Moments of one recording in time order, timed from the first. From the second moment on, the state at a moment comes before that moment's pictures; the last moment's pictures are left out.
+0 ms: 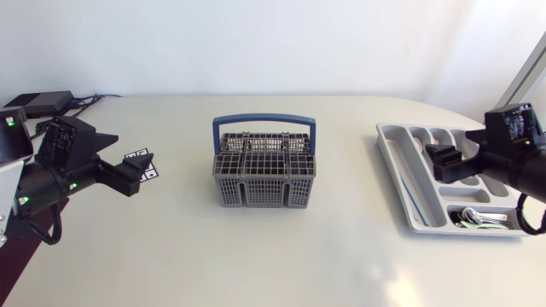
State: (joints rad) left arm 0.01 1.03 0.51 0.08 0.24 0.40; right arm -0.16 0.97 0.59 -0.05 -0.17 -0.37
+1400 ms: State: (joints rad) left arm 0.02 0.14 0.02 0.03 0.03 0.06; right arm -0.05 0.15 0.08 -0.01 -0.03 -0.10
